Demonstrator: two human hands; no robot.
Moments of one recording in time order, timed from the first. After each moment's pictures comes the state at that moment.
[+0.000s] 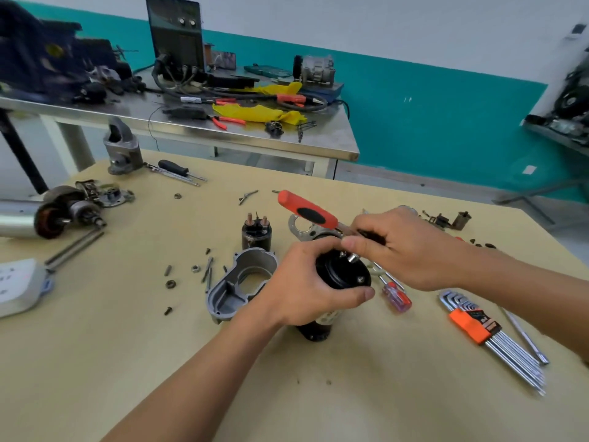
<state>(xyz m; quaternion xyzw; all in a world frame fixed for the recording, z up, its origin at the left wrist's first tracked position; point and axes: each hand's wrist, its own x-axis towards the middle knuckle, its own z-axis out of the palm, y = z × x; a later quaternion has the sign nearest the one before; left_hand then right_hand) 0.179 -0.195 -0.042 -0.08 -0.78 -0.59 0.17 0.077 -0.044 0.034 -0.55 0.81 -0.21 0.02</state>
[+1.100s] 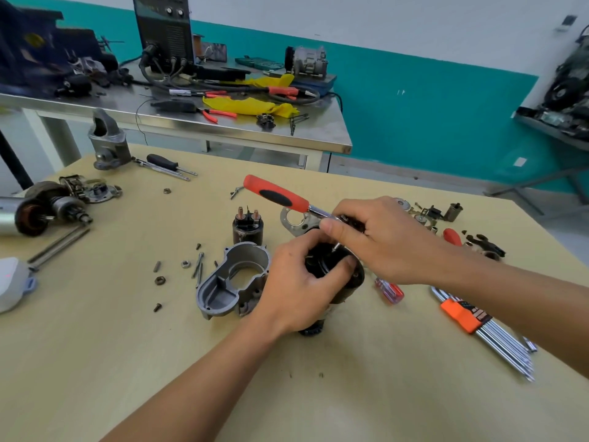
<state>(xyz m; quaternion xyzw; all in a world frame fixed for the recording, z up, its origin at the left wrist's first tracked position) 0.183 -0.177 -0.049 -0.03 -0.76 -0.58 0.29 0.097 -0.058 0.034 -0.47 0.85 -0.24 0.00</state>
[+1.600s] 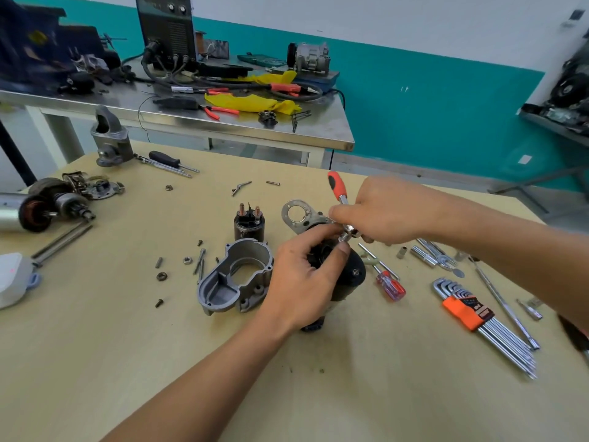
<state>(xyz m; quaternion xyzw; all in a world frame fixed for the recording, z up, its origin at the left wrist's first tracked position) 0.180 -0.169 -0.051 0.02 -0.73 -0.62 0.30 0.090 -0.079 0.070 -0.41 0.91 0.04 0.04</state>
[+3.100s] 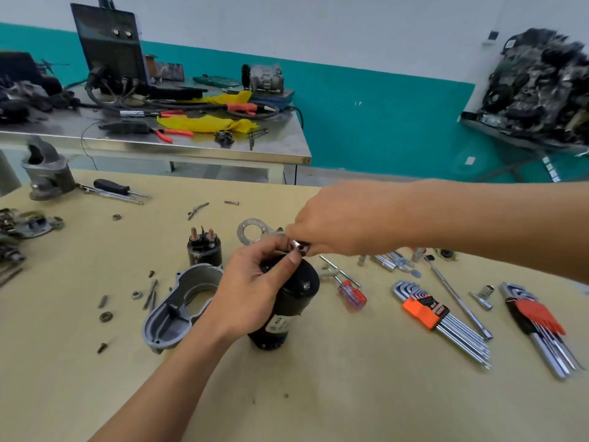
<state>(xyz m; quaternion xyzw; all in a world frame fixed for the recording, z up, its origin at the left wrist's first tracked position) 0.166 -0.190 -0.046 -0.05 -0.74 -0.63 0.21 0.086 -0.061 0.091 -0.62 0.73 0.28 -0.04</state>
